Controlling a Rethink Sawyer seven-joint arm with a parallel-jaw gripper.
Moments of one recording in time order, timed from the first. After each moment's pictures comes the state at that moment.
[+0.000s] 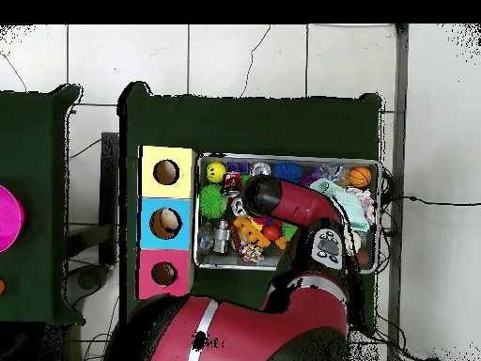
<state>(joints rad) -0.16 -0.25 -0.24 1.40 0.14 0.45 2.04</state>
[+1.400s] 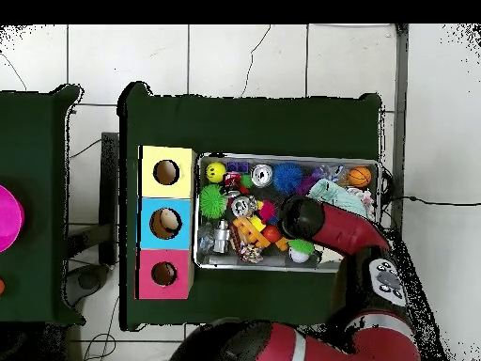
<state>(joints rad) -0.36 -0.40 -0.16 1.55 -0.06 0.40 2.04</state>
